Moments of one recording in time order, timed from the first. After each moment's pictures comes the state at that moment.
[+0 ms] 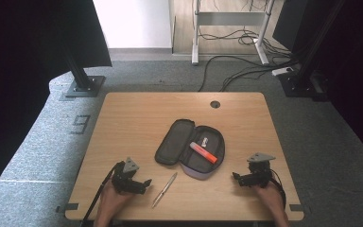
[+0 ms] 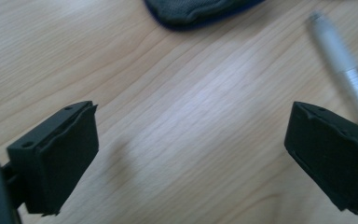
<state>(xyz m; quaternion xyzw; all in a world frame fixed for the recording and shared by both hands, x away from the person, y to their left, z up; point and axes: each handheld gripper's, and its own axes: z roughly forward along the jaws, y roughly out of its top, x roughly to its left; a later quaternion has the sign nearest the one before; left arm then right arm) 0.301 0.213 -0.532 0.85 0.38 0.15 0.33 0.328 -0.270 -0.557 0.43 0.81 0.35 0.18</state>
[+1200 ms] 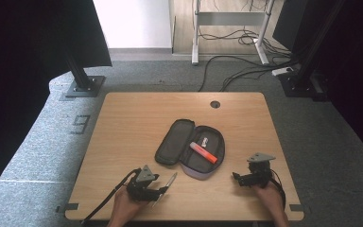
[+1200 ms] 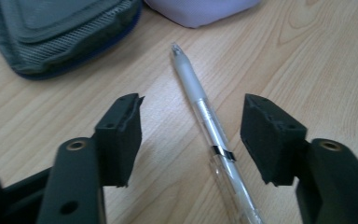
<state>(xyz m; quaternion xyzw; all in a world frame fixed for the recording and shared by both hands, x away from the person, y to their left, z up) 0.276 0.162 -0.527 0.87 0.30 0.09 0.37 0.328 -0.270 -0.557 0.43 0.81 0.35 0.18</state>
